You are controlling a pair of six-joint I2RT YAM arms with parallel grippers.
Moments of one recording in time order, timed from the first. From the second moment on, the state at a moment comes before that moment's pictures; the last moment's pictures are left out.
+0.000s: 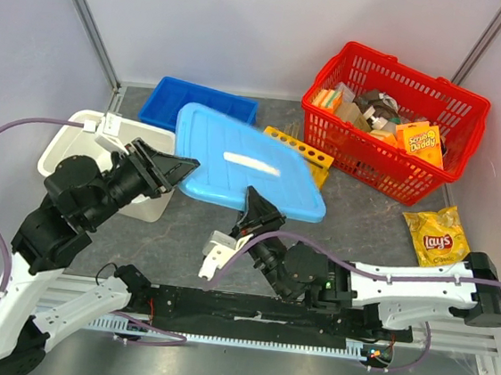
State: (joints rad) left arm -0.62 0.70 1.27 -0.68 -0.02 -0.88; right arm 1.58 1.23 0.99 0.42 0.89 -1.20
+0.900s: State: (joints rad) left arm -0.63 0.60 1.08 -0.55 -0.10 -0.59; right arm 1.18 1.07 0.98 -0.09 0.28 -0.15
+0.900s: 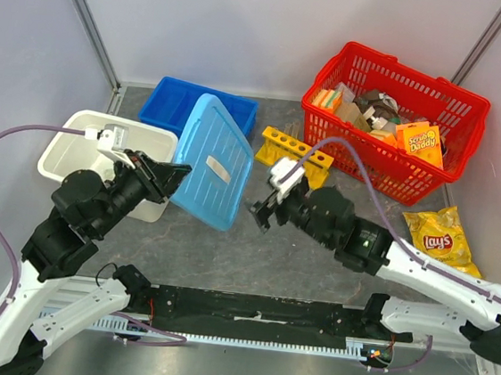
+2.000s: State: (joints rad) left arm -0.63 0.46 1.11 -0.43 0.03 -0.86; right arm 0.45 1.09 0.55 0.71 -0.55 0.90
